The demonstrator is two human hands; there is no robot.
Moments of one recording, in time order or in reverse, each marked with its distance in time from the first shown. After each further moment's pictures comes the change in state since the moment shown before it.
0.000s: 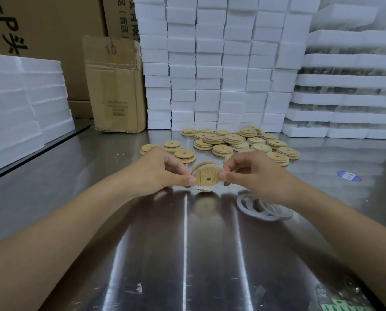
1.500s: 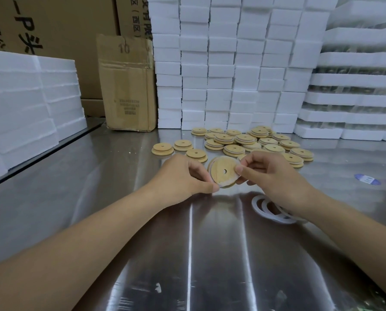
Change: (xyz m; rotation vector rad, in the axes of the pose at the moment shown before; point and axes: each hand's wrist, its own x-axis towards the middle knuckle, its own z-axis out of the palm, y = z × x) left_hand -0.001 -0.003 0.029 -0.005 0.112 -0.014; right_hand 0.004 0.013 0.013 0.135 0.171 0.015
